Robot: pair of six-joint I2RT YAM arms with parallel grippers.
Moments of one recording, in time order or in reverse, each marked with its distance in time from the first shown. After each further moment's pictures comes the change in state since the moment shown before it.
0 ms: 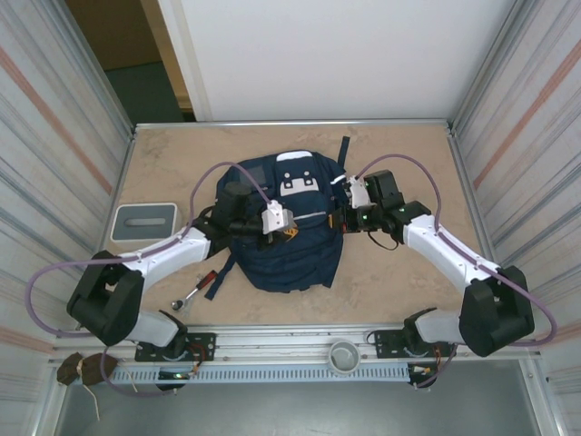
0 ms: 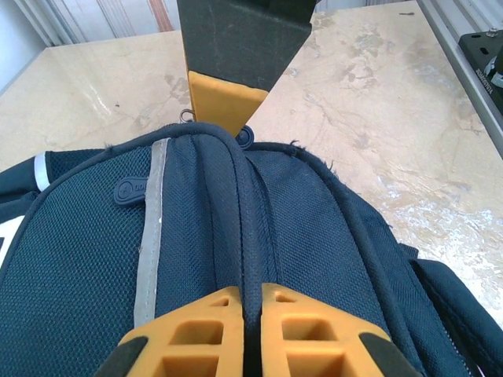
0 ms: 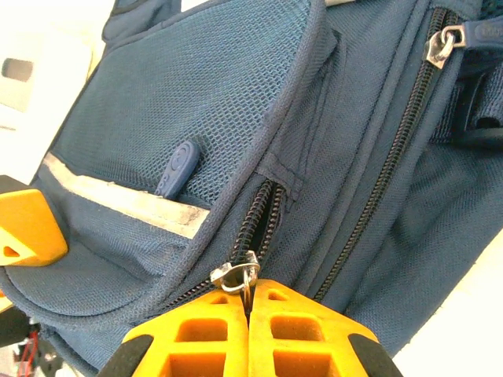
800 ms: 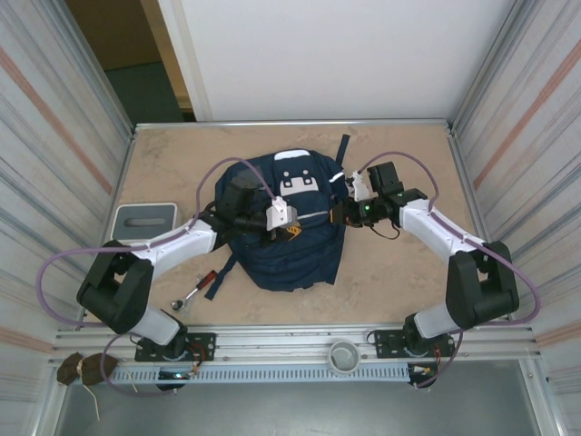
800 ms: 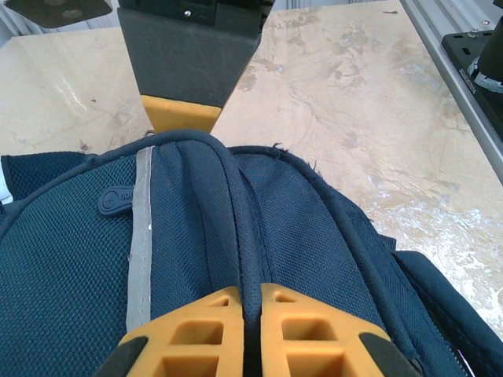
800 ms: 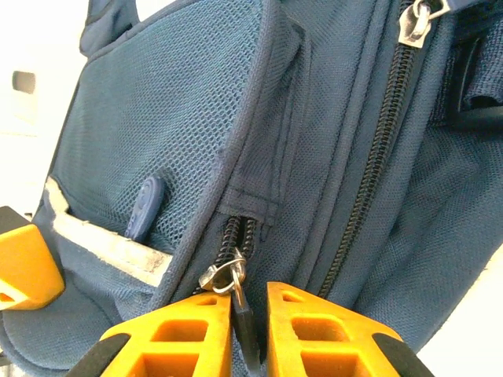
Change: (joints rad) left arm 0.003 0.073 0.064 -0.047 0.045 0.018; right arm -0.081 0.155 0.078 -0.032 -0.117 -0.001
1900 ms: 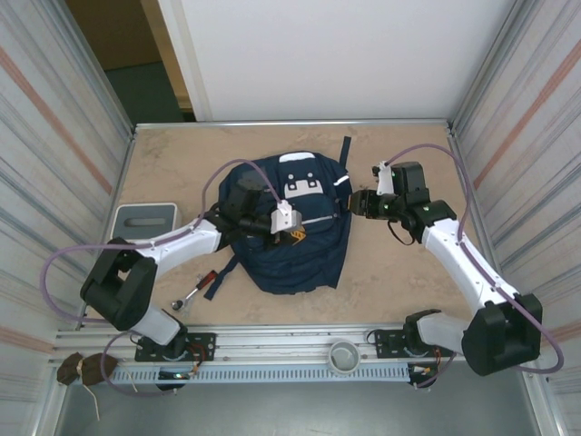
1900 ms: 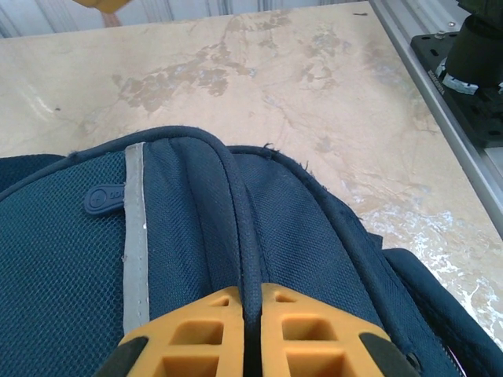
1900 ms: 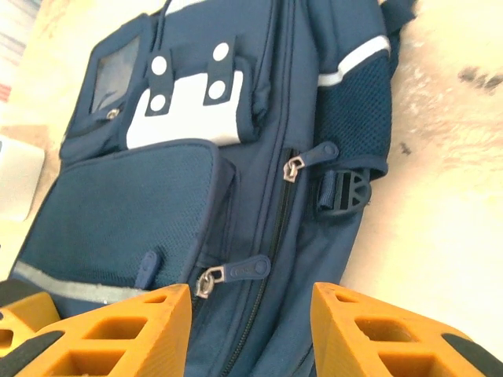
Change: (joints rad) left arm -0.042 0.039 0.029 -0.021 0.026 0.011; right arm -0.042 -0.297 -0.045 -0.010 0.282 -0.006
